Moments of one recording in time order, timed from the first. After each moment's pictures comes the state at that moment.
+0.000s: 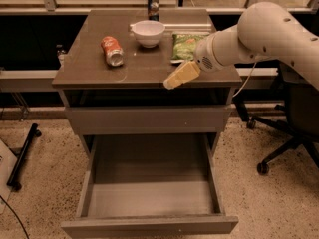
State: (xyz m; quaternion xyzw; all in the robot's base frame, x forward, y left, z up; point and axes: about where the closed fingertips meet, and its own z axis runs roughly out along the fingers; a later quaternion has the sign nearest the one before) arm 0.676 -0.080 0.882 -0.45 0.78 0.11 0.43
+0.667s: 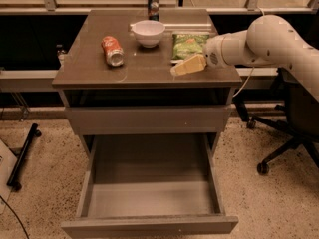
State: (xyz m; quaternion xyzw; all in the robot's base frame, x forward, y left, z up) arm 0.740 -0.114 0.868 -0.36 0.78 0.15 0.48
